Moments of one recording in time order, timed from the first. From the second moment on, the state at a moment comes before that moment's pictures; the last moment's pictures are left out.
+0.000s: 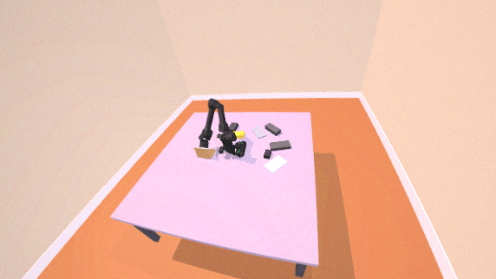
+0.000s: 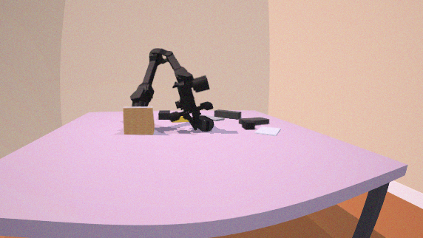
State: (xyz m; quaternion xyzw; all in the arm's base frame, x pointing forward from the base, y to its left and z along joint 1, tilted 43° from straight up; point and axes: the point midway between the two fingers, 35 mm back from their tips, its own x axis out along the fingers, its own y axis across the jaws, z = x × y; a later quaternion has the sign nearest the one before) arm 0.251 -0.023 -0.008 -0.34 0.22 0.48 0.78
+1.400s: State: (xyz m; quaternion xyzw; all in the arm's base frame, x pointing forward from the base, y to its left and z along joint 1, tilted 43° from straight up) arm 0.280 -0.029 -0.006 -0.34 0.23 0.47 0.78
